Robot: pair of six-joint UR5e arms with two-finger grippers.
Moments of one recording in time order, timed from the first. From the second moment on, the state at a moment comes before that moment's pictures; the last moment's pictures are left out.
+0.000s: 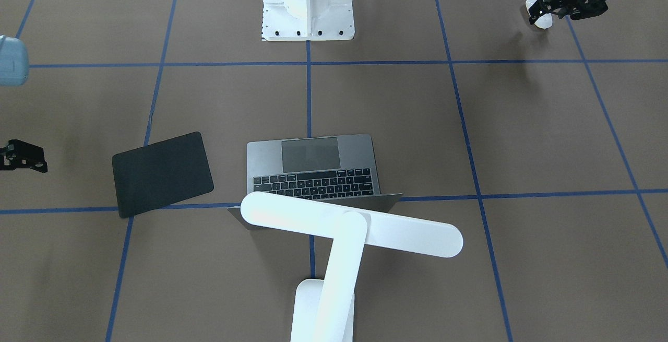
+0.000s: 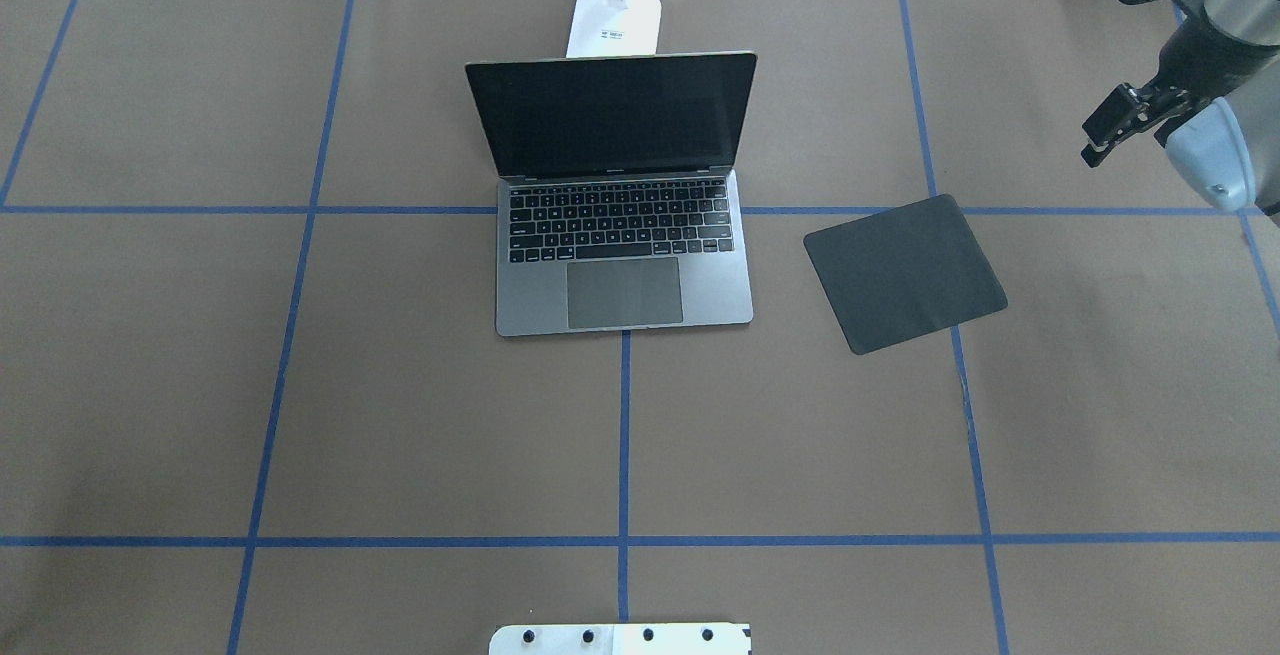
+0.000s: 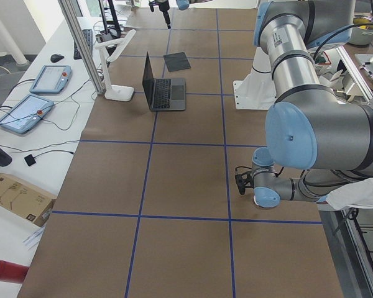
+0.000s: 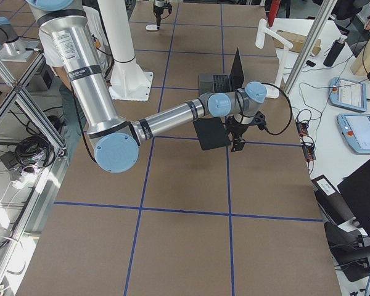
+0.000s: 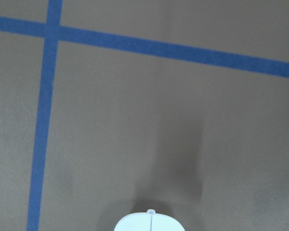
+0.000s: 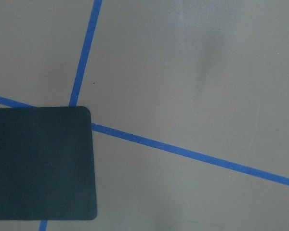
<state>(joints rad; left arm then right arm) 0.08 -0.77 -1.81 -2.89 -1.67 -1.81 1.20 -1.21 1.60 -1.77 2.33 0.12</state>
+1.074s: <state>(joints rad) 0.22 -0.77 -1.78 -2.93 -1.64 -1.91 1.20 -1.21 1.60 -1.77 2.33 0.12</state>
